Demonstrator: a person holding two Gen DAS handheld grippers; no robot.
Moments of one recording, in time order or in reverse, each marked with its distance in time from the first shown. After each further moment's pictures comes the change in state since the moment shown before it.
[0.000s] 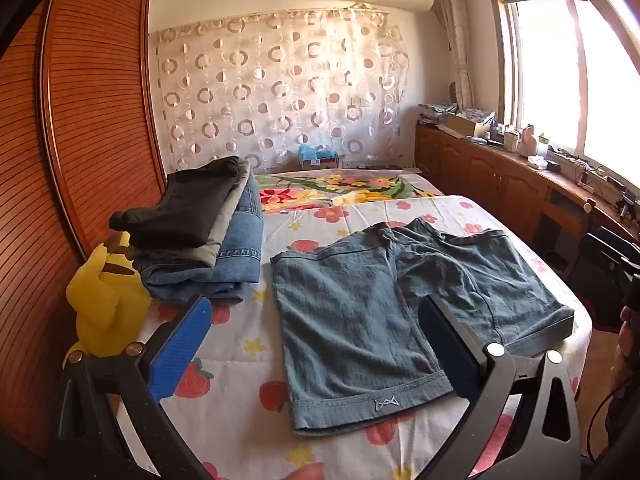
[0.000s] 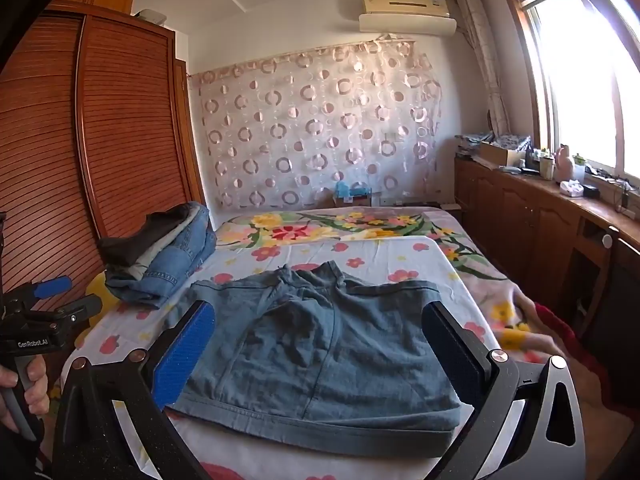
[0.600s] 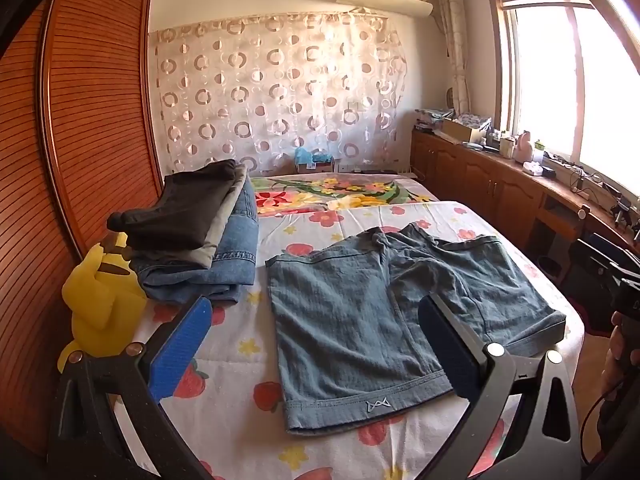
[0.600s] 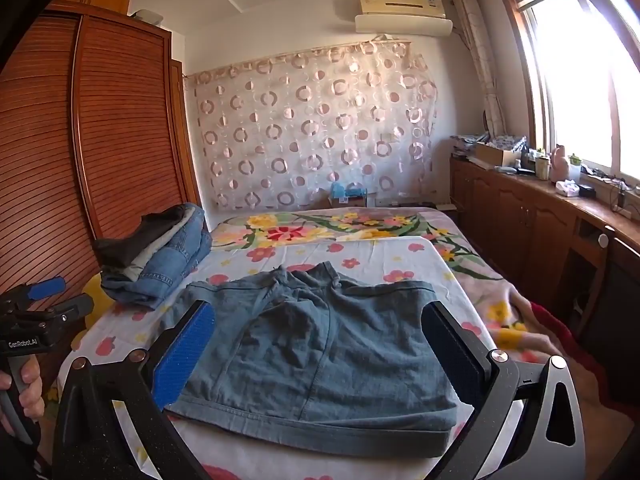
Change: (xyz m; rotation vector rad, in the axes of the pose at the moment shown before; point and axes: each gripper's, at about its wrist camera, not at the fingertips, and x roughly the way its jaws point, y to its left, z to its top) left arm -0.002 -0.009 0.000 -0.014 -0.007 -0.016; right arm 0.001 -0.003 0.000 -0.002 0.012 -0.011
